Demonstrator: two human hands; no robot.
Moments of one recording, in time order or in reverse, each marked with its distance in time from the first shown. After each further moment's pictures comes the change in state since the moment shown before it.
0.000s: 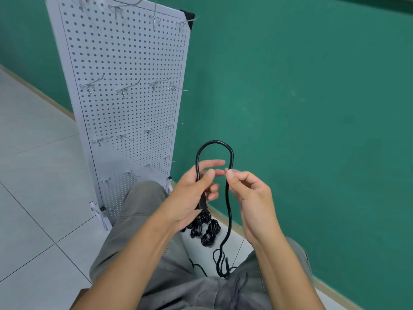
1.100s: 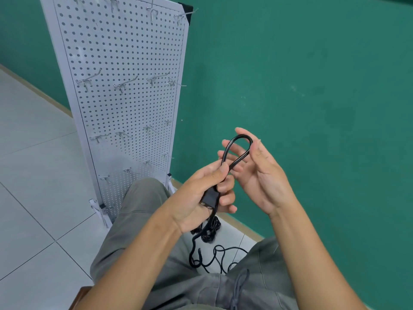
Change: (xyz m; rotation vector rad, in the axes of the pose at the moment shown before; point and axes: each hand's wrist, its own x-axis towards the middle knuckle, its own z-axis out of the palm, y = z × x) left_hand -0.013 0.018 0.016 -0.264 -0.373 -0.150; right_hand 0.033 -0.036 -0.006 0.263 -0.393 0.007
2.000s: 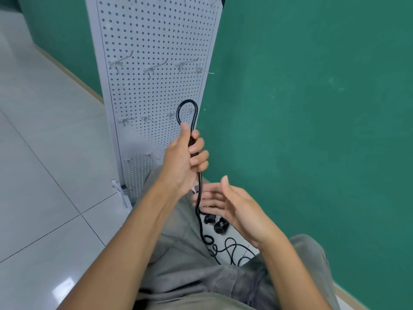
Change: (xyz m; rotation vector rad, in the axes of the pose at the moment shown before) left_hand -0.002 0.031 -0.051 -0.085 0.616 0.304; right_hand -0.028 0.089 0.018 -0.346 -0.172 0.397
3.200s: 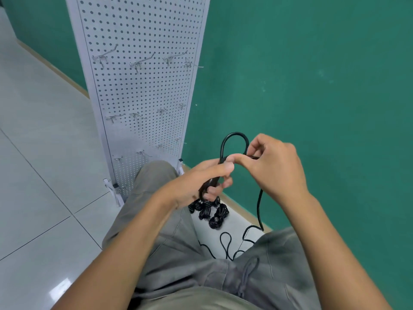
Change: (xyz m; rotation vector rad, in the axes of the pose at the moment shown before) left_hand -0.007 -0.041 -0.008 0.436 -0.572 -0.338; right_hand -0.011 -0.077 -0.045 -1.179 0.731 -0.260
